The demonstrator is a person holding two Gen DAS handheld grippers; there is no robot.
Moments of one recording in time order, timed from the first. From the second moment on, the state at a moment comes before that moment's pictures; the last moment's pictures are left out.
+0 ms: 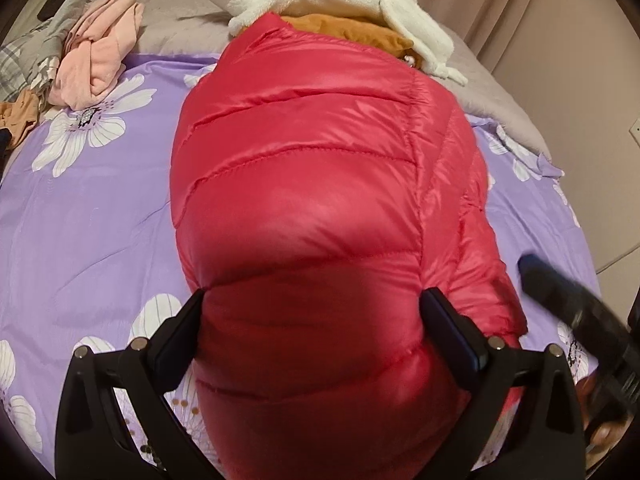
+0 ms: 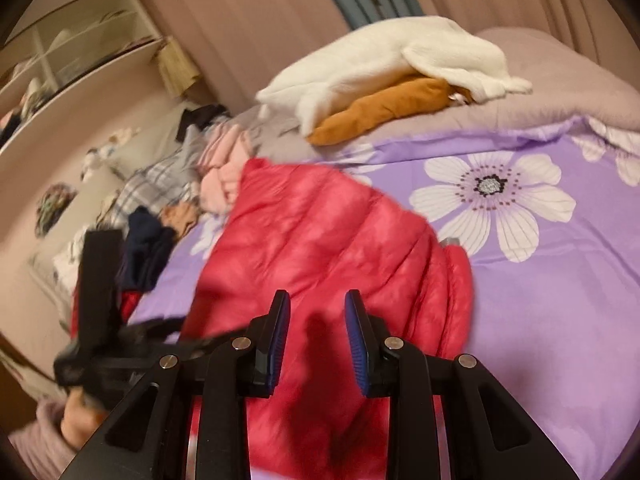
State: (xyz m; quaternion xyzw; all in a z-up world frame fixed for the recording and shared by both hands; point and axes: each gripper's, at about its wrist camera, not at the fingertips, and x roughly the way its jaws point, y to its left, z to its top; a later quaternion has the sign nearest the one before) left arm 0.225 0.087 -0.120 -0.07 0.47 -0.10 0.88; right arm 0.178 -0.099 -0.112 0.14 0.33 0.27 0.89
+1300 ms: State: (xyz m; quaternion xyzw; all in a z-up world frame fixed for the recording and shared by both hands) left arm 0.131 0.099 -0.075 -0.06 0.41 -0.13 0.90; right arm 0.129 -0.114 -0.109 0.13 0.33 0.24 0.90
